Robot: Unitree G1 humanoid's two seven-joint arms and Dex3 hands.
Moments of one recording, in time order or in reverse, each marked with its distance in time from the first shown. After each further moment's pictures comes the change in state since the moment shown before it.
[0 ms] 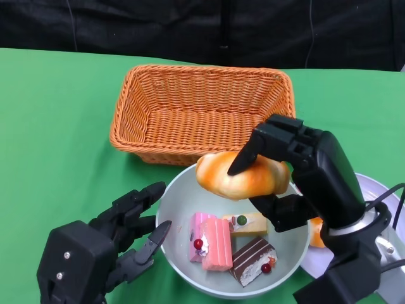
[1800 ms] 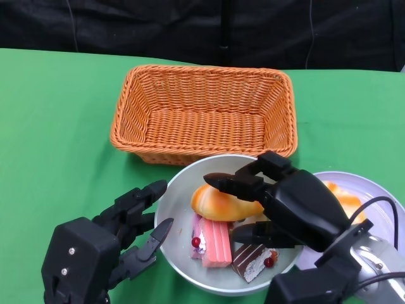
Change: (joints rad) left arm -0.020 -0.008 -0.004 0.020 0.009 0.000 0.005; right arm 0.052 -0.050 0.121 -0.014 -0.177 0.354 0.278
